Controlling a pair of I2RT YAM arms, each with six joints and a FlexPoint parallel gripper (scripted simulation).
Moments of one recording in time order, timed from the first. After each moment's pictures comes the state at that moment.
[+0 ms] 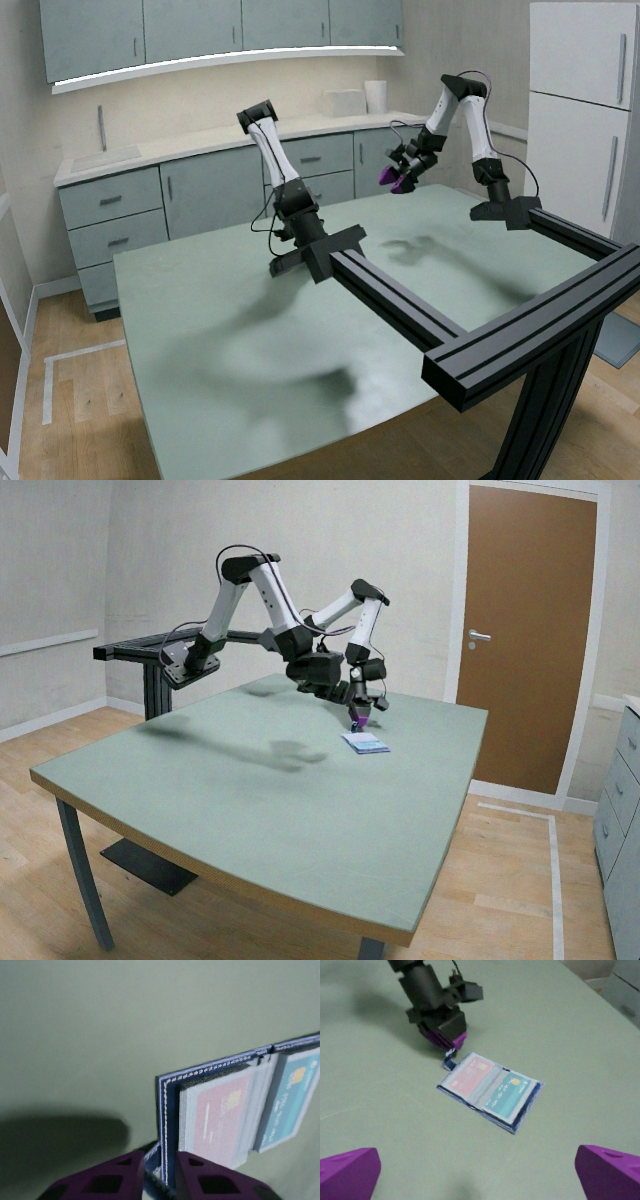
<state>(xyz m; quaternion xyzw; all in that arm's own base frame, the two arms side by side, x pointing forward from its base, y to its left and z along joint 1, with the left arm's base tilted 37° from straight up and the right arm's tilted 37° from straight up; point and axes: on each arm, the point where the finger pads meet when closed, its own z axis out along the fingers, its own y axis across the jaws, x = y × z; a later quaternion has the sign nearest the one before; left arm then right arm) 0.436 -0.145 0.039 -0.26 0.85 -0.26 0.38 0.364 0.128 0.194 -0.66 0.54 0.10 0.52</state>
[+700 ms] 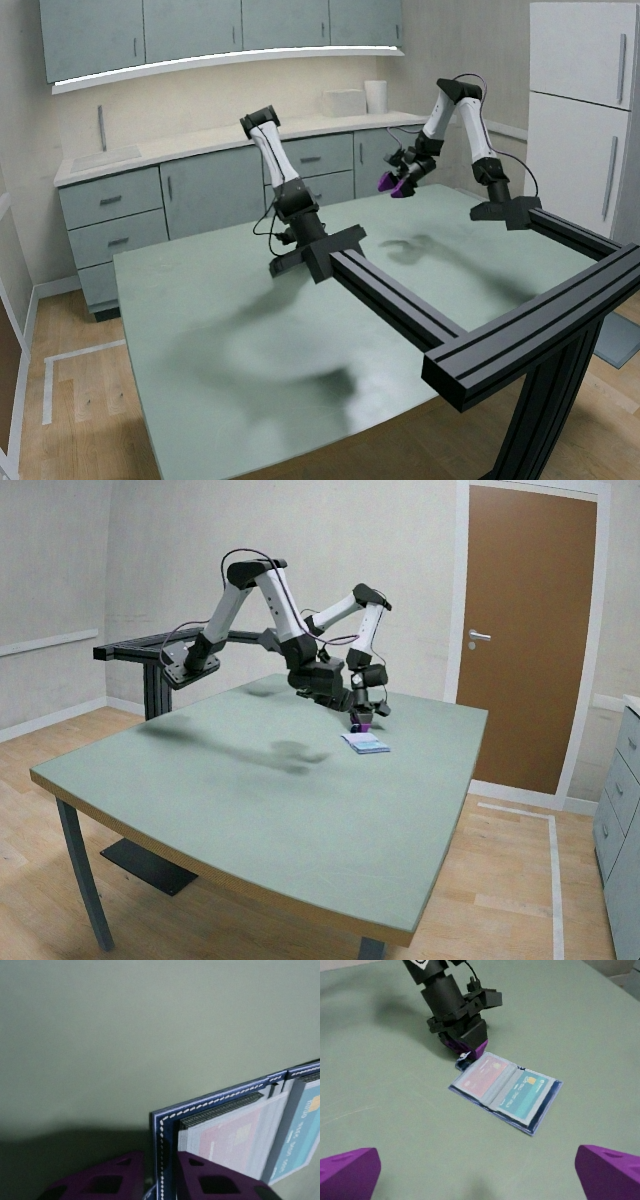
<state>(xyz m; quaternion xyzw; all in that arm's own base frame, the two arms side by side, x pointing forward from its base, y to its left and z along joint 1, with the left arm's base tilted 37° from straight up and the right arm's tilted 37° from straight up) 0.456 -0.148 0.031 -0.28 0.84 -0.25 0.38 0.369 0.130 0.178 -0.66 0.54 0.13 0.51</state>
